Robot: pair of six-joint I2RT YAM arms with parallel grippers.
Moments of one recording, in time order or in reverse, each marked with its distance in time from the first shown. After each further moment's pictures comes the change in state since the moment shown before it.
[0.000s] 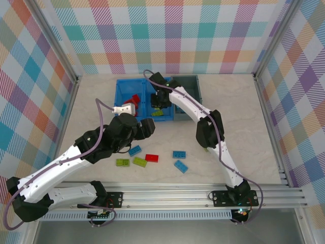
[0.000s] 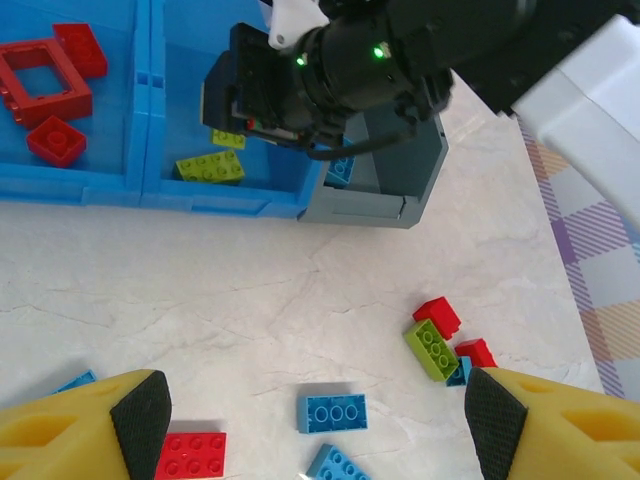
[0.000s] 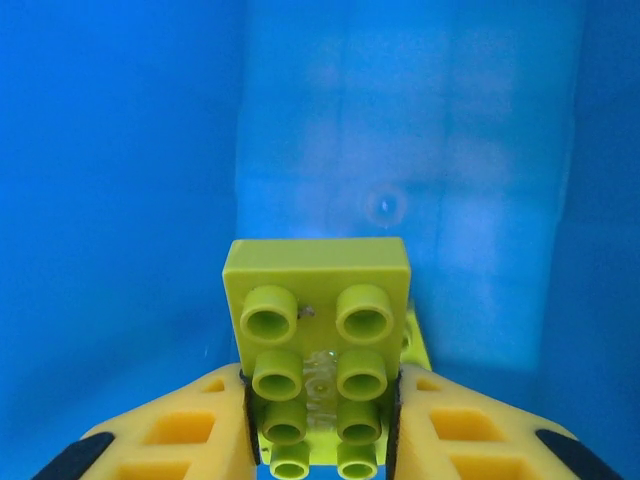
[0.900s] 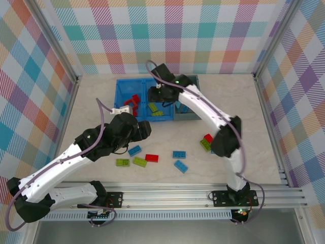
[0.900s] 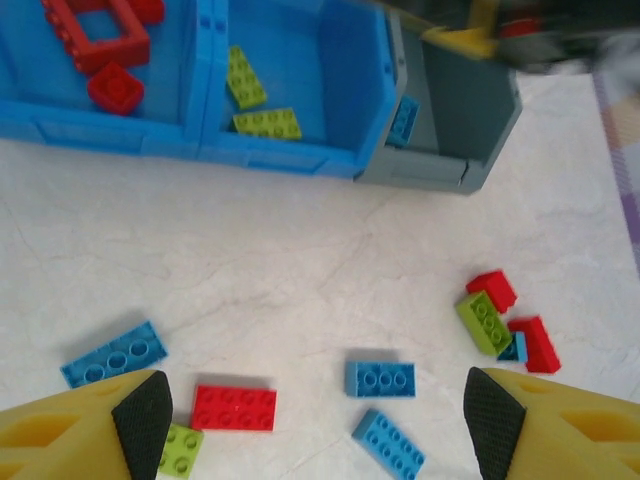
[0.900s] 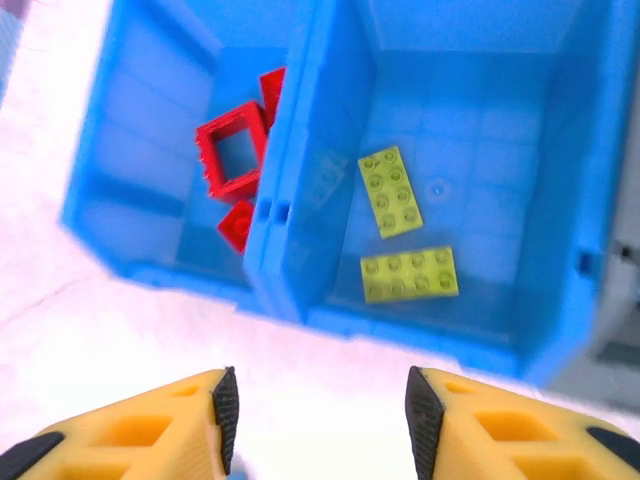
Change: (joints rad) left arm 0.043 0.023 0.010 -0.135 0.053 -0.029; right arm 0.070 -0.503 -0.361 0.080 0.040 -0.028
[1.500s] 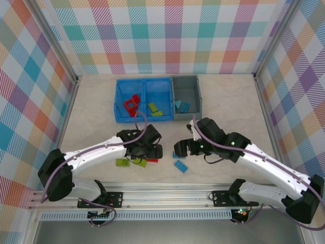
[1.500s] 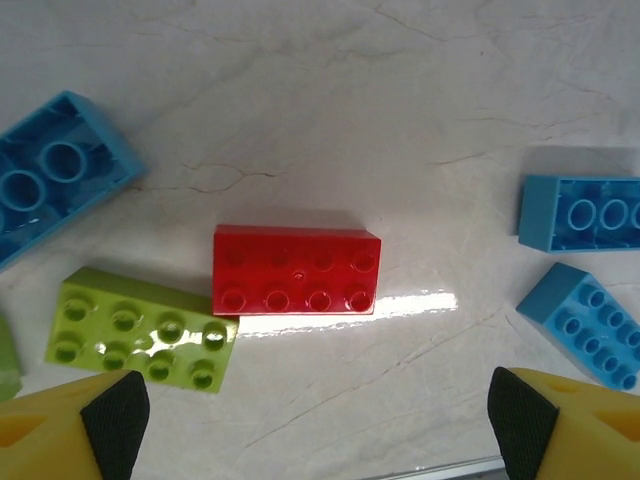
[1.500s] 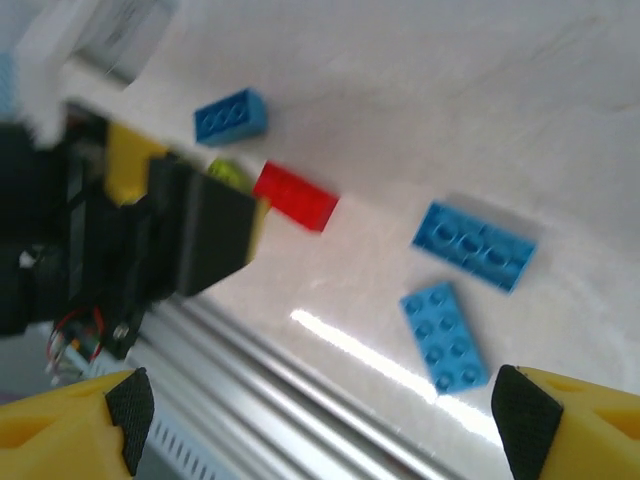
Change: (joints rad) left arm -0.015 0.344 -0.220 0.093 0.263 0.013; right arm 0.140 -1.023 -1.168 0.176 -0.224 0.089
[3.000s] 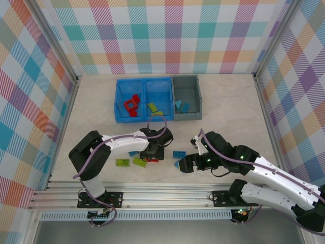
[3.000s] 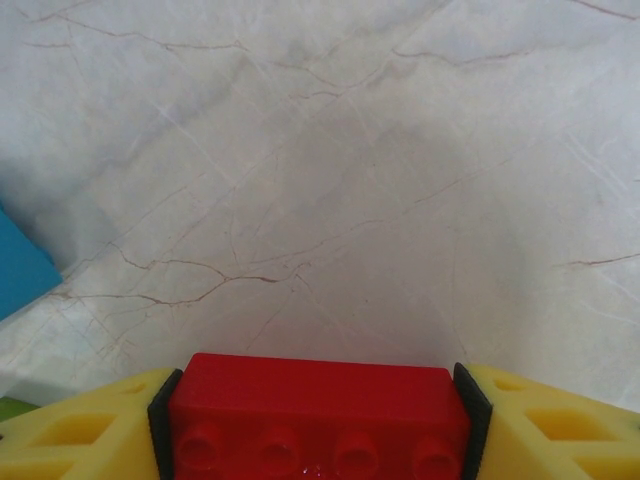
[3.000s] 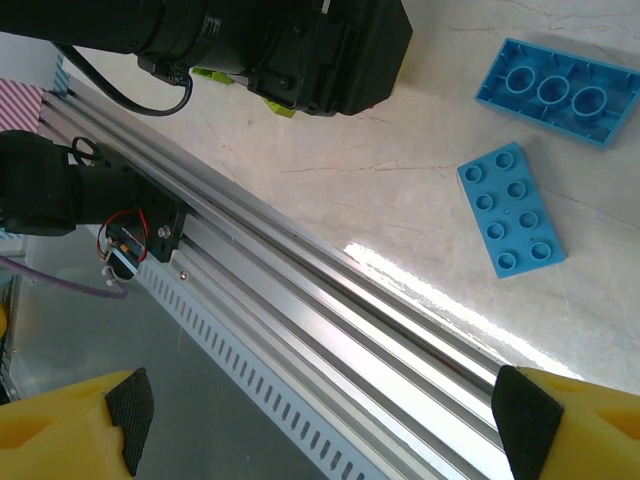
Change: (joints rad) left arm -0.001 0.343 0.087 0.047 -0.075 0.026; right arm 0.068 -0.159 -0.152 -0.017 -0.122 0.092
